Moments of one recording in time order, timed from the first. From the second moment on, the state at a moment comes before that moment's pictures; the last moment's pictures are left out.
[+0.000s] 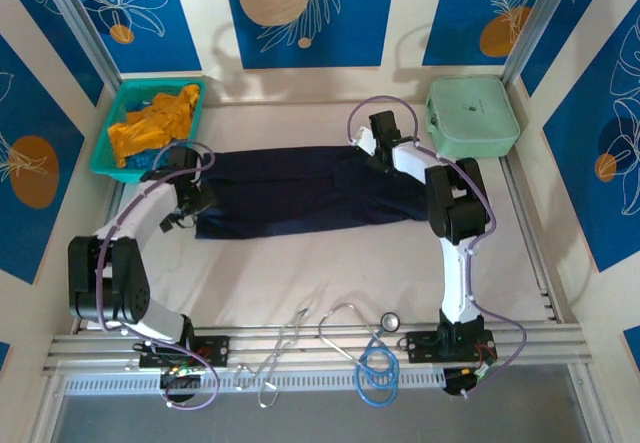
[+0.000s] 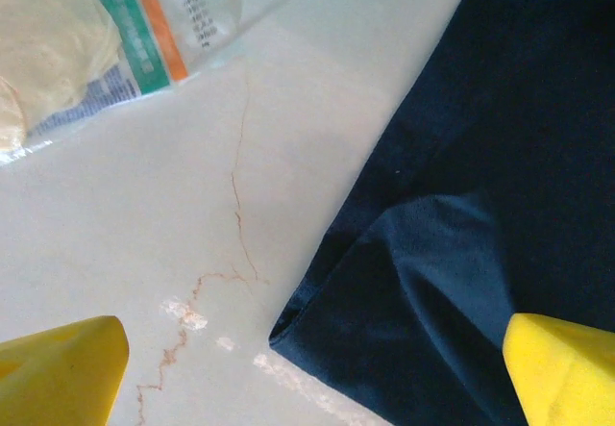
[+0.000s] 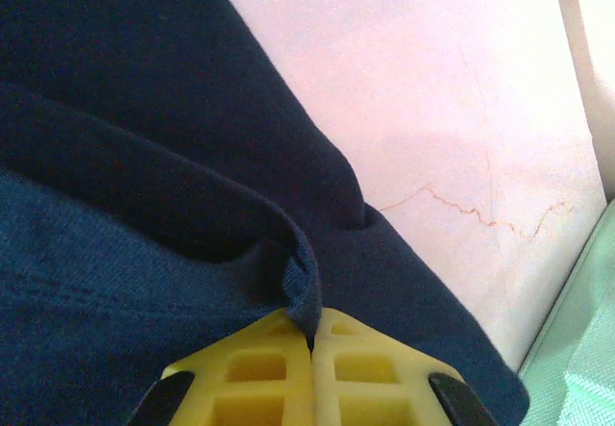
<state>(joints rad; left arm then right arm) -0.05 1.49 1.04 -0.78 -0.22 -0.60 0.27 2.18 1.56 -0.29 0.27 -0.79</state>
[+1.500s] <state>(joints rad) -0.13 2.33 1.97 -0.94 -0.09 -0.35 0.24 1.78 1.27 -0.79 -0.02 0.49</state>
